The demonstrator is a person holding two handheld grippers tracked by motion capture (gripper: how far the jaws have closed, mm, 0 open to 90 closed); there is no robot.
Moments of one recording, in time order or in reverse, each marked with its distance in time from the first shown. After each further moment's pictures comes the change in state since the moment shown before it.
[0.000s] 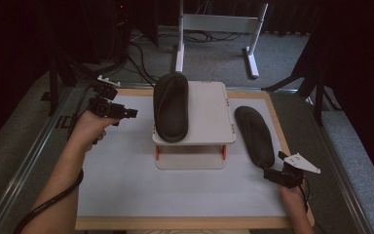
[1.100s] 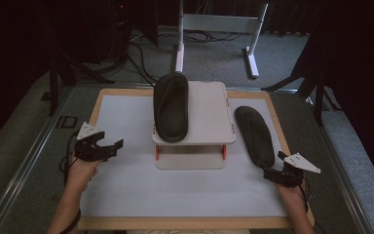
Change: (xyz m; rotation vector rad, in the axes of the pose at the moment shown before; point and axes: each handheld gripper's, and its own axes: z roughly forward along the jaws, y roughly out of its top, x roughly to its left) left arm 0.032 -0.140 0.036 -0.309 0.122 -0.001; right arm 0.000 0.000 0.001 -0.001 0.009 0.004
